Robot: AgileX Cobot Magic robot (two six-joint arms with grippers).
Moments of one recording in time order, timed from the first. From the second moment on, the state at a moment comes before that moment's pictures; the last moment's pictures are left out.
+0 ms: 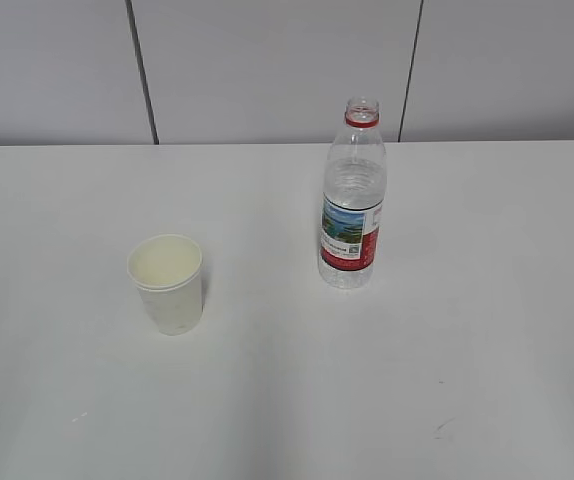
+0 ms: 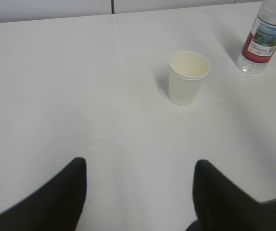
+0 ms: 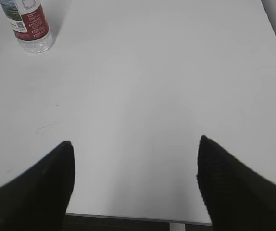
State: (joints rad) left arm 0.01 0.00 -0.53 -0.18 1.11 0.11; right arm -0.01 -0.02 -0.50 -0.02 1.15 -0.09
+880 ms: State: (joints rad) left arm 0.01 0.00 -0.55 -0.18 0.92 0.11; right arm -0.01 0.00 -0.52 -0.02 1.01 -0.09
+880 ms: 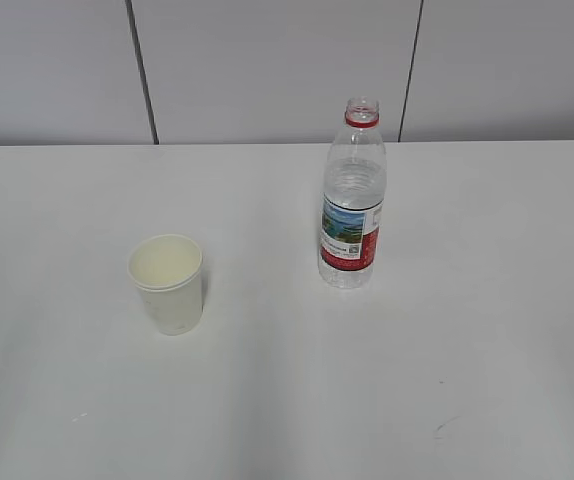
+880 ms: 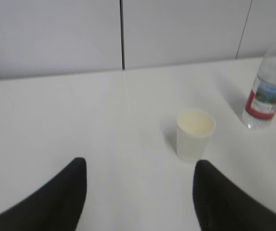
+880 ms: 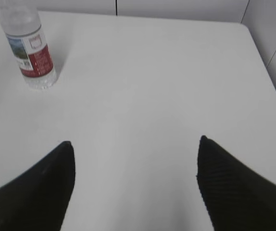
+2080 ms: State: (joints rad) left arm 0.01 0.29 -0.37 -0.20 0.18 0.13; right arm -0.01 0.27 -0.39 -0.03 0.29 -0.09
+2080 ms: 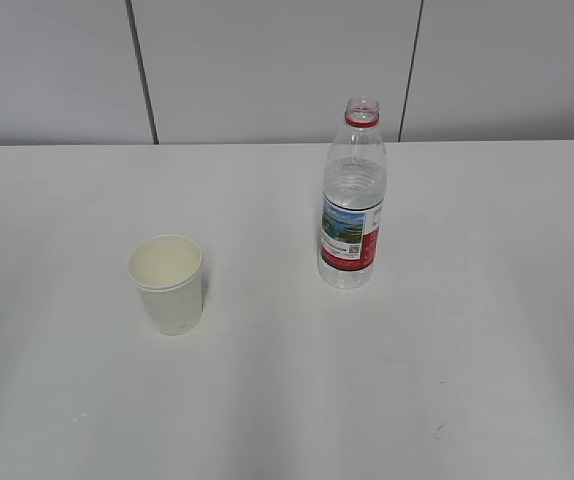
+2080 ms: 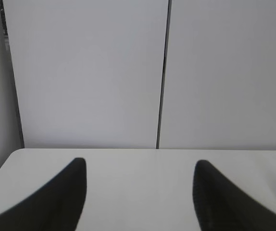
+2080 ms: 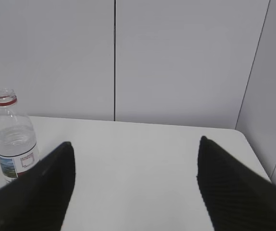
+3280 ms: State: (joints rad) left arm -0.19 0.87 -0.35 -0.20 -0.24 0.13; right arm 0.07 0.87 -0.31 -0.13 -0.33 -0.09
